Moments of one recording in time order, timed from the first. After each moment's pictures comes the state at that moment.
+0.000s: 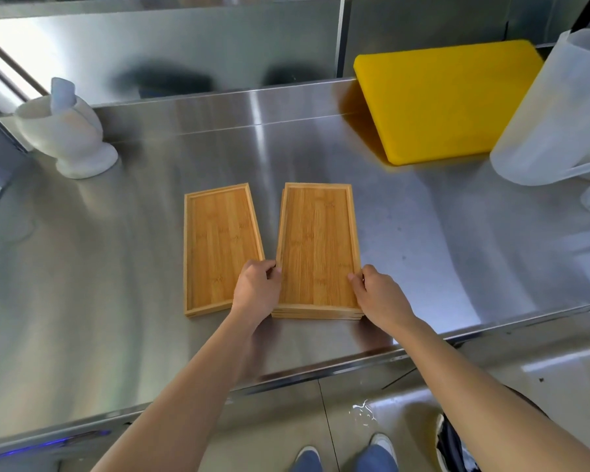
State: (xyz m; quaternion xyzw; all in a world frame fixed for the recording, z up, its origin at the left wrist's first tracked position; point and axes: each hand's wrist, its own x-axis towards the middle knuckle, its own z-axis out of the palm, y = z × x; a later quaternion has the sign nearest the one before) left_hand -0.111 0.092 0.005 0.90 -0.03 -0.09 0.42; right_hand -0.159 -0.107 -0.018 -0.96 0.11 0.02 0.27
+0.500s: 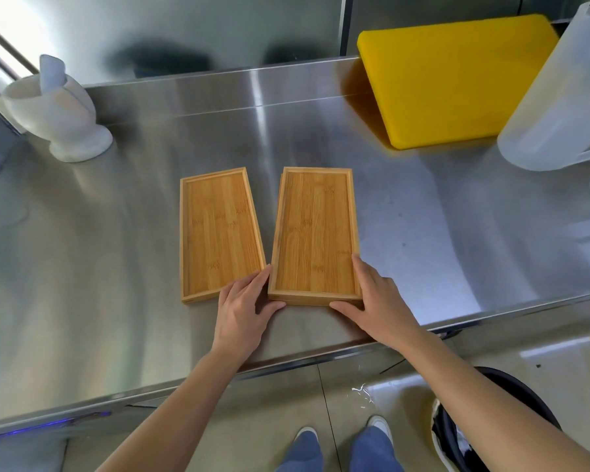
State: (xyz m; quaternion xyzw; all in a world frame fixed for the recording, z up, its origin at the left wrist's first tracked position) left_hand -0.157 0.123 -0.038 0.94 -0.13 0.04 0.33; right_hand -0.191 -0.105 -0.022 -0.97 0.01 0.06 0.25
